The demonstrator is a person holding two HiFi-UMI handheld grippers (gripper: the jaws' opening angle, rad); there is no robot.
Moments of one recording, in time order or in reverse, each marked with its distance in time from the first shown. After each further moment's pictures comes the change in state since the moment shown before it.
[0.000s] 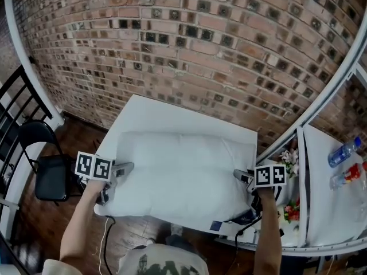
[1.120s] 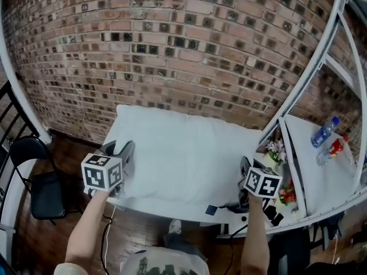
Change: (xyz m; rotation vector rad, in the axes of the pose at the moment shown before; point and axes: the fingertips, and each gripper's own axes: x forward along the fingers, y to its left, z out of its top) left arm -0.073 -0.055 0.097 0.379 -0.484 0.078; right arm -0.104 0.062 0.020 -0.101 -0.527 -0.426
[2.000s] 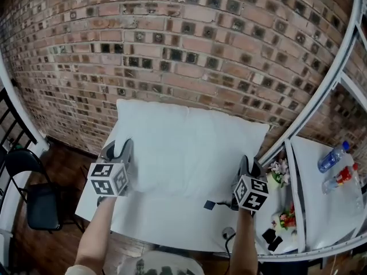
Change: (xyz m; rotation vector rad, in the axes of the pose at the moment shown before) left arm 0.108 0.037 0.050 -0.017 -0.242 0.149; right arm 0.088 -0.015 0.089 -0.101 -0.282 -0.116
